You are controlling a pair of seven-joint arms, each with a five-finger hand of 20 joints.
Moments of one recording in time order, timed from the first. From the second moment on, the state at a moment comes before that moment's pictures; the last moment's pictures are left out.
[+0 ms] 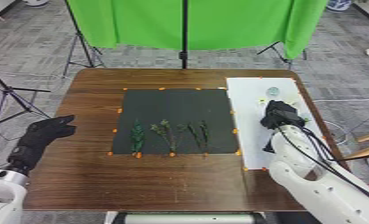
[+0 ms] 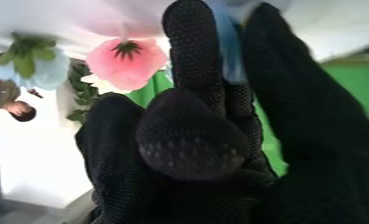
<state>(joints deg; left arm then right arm) 125.9 -52.1 -108.1 -112.5 64.3 2.1 1.4 -78.4 -45.3 51.9 -100.6 -130.5 3.1 48.8</state>
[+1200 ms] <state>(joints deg) 126.6 -51.5 -105.1 -112.8 58.7 14.0 8.5 -30.8 -63.9 23.2 -91.4 -107.9 -7.7 15.8</state>
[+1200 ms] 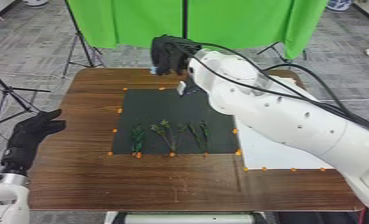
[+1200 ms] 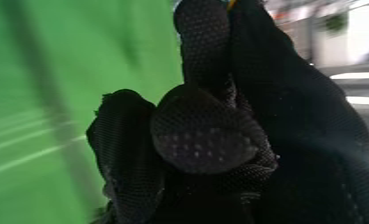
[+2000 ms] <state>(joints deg) 120.3 -50.3 -98.7 -109.8 57.5 13.6 10.9 -35.5 -78.8 10.8 -83.7 -114.4 -1.3 14.5</state>
